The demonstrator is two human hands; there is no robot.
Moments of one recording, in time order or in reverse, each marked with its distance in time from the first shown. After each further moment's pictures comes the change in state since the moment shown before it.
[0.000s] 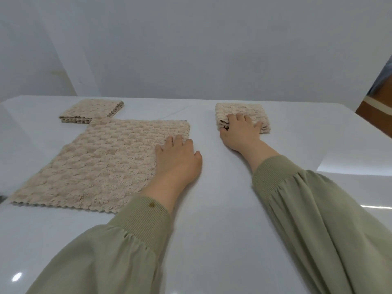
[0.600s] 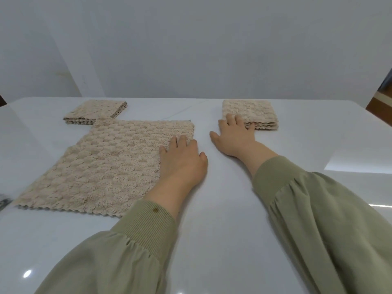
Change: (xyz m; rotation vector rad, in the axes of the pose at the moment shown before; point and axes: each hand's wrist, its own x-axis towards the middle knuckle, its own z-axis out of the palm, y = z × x) left_hand -0.001 0.000 0.001 -0.026 0.004 -0.016; right_hand -0.001 -0.020 0.011 -0.032 -0.088 -0.128
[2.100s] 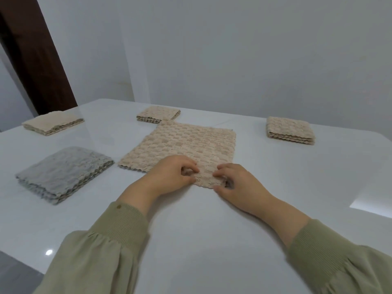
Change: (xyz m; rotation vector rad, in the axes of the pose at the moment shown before) left_hand -0.117 -0.129 -0.062 -0.428 0.018 0.177; right_hand -0.181 -0.092 -0.023 0.436 0.078 -0.486
